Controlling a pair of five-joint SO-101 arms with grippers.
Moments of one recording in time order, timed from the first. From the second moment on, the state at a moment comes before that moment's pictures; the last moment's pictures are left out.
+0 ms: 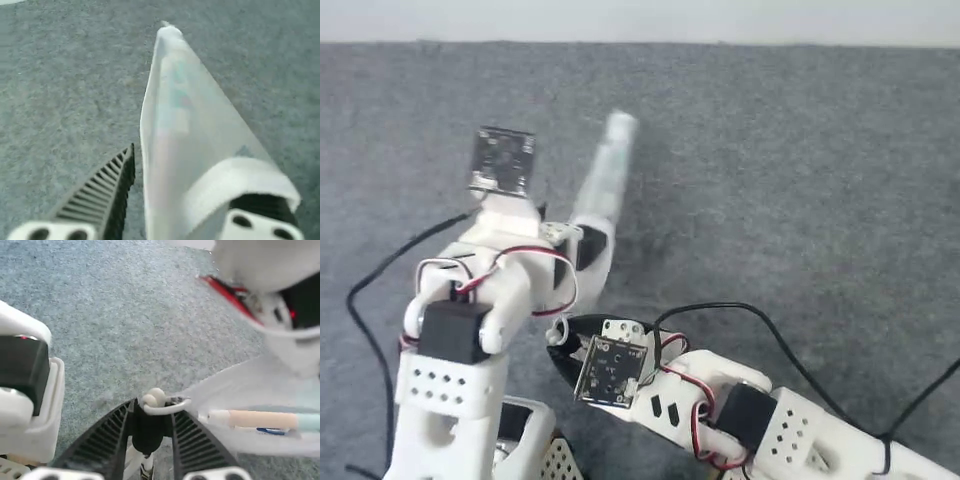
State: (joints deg) left arm 5.4 -56.0 40.4 72.0 4.9; right arm -65.9 -69.1 72.0 29.9 18.3
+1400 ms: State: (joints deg) left arm 6.9 -72.8 40.9 76.8 -3.2; right arm -54.1 -85.1 71.9 32.6 18.2
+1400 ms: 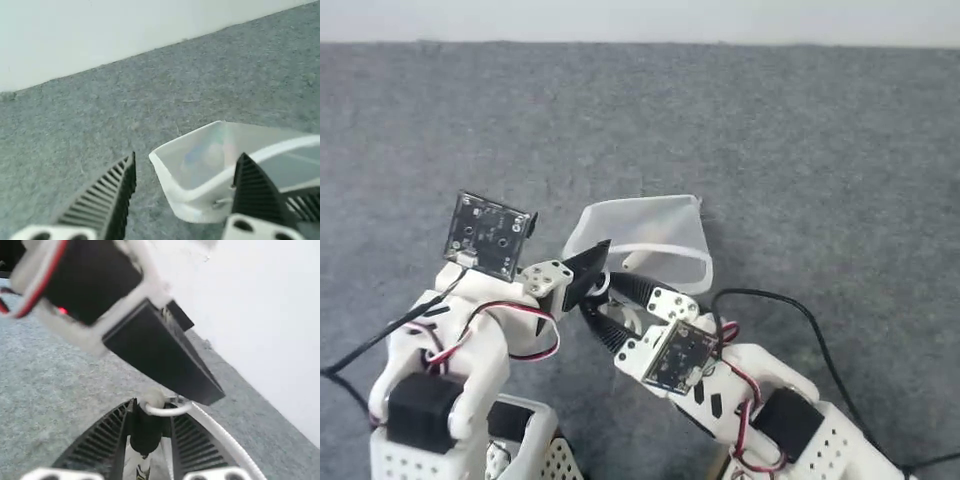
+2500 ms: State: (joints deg) left arm 13.2 -72.5 53.5 67.4 -8.5; right arm -46.1 -98.0 65.8 46.6 20.1
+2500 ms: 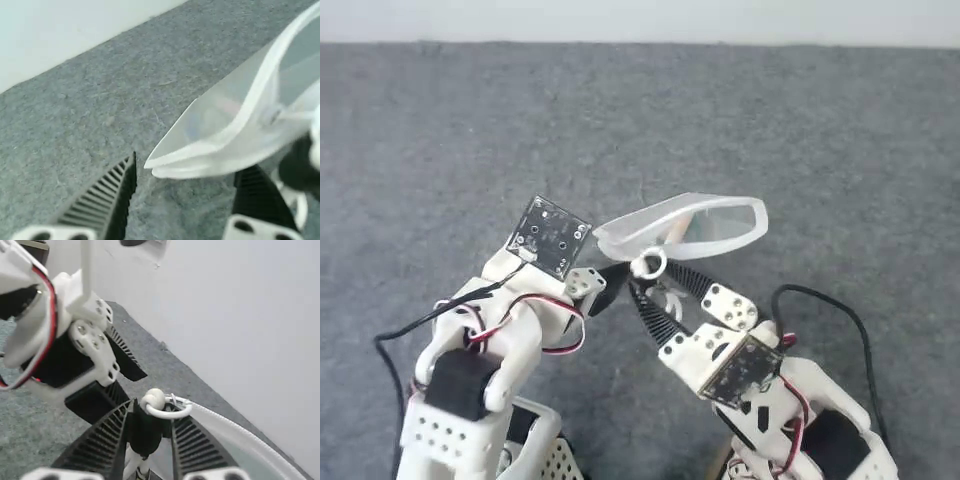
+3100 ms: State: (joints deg) left arm 20.7 -72.4 64.0 52.6 -10.6; right arm -48.4 -98.0 62.6 50.7 20.2
